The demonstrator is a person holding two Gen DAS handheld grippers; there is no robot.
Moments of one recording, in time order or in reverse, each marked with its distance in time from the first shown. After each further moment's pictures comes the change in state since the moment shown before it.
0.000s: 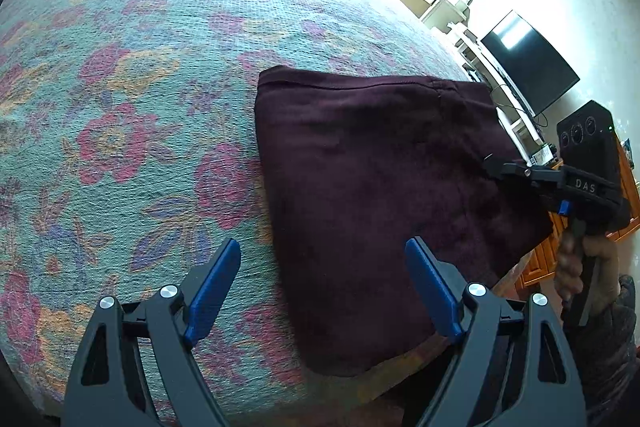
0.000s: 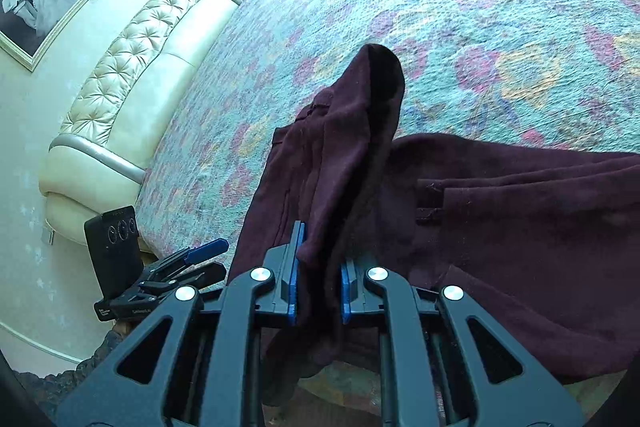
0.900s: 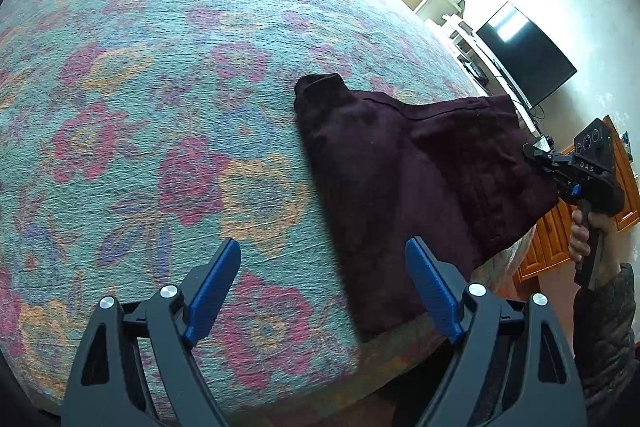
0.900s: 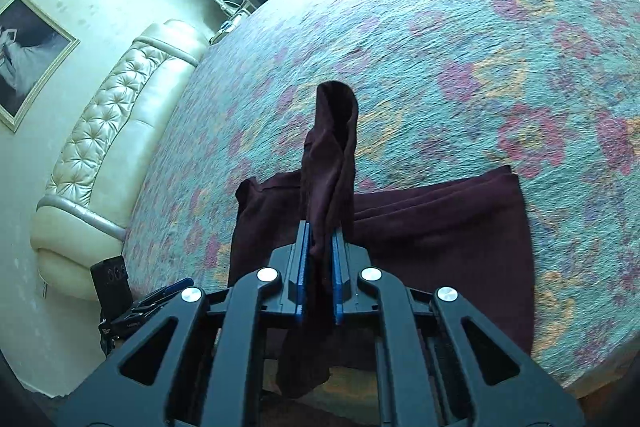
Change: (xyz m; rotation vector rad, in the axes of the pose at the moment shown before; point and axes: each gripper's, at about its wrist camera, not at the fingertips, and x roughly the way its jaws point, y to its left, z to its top) left arm 0.014 -0.020 0.001 0.014 0.026 -0.018; right arm -0.110 -0.108 0.000 0.155 -0.169 -0.096
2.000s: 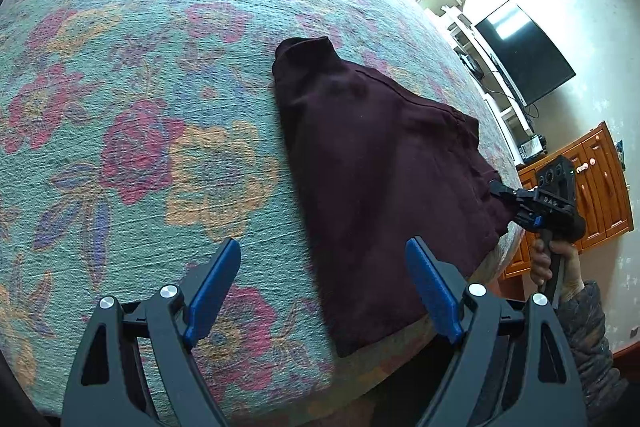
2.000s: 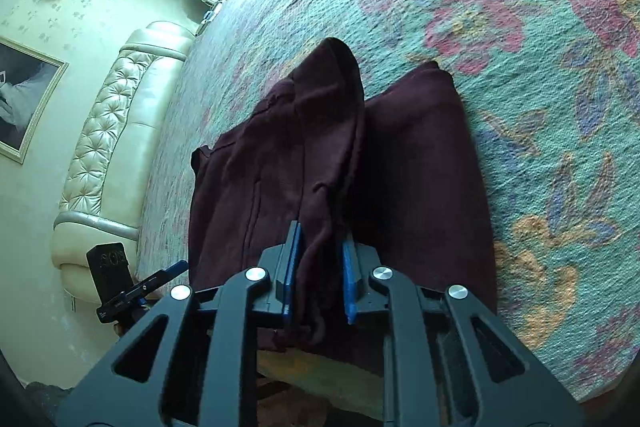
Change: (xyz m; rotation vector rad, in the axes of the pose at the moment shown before) left arm 0.035 -0.006 -0.004 -0.052 0.064 -0.060; right arm 0.033 -0.079 -0.032 0.113 0.099 0.089
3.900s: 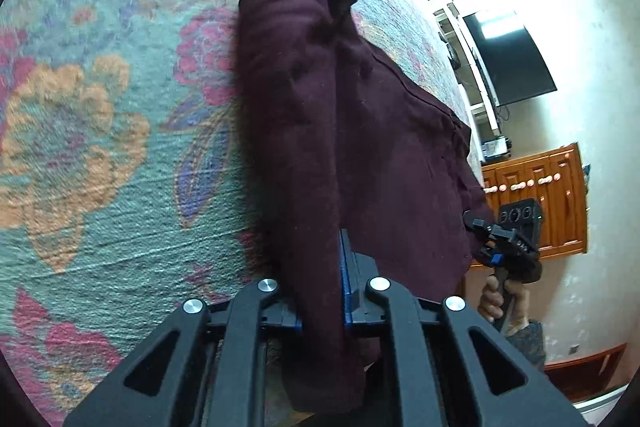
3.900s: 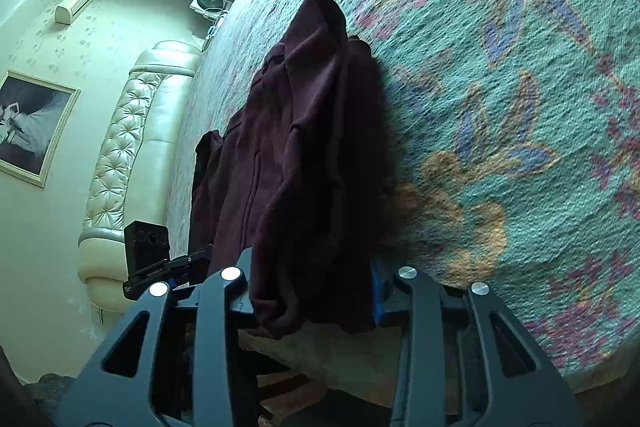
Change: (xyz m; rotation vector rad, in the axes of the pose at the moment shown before) left arm 0.053 -0.010 0.013 -0.118 0.136 -0.190; right arm 0.003 -0.030 -0.028 0.102 -0.009 0.087
